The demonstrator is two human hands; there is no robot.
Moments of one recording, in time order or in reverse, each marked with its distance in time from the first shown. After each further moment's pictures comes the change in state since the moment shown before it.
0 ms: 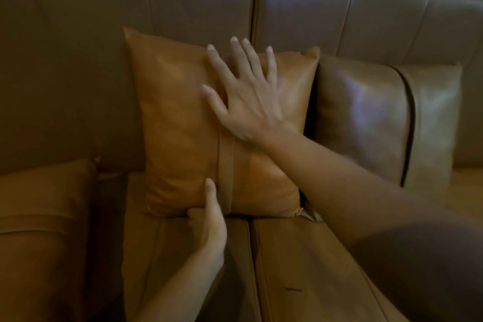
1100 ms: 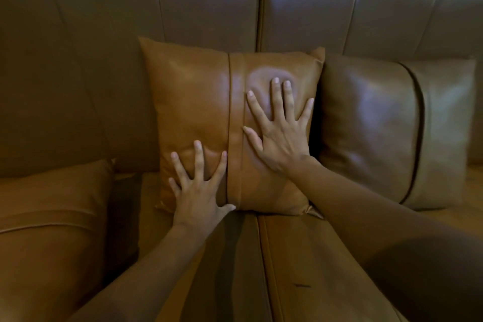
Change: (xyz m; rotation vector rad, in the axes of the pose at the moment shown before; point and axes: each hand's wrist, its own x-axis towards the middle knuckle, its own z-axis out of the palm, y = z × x) left_hand 0.056 0.020 -0.038 1.470 0.137 1.081; right_hand -0.073 0.040 0.040 -0.159 -0.141 0.105
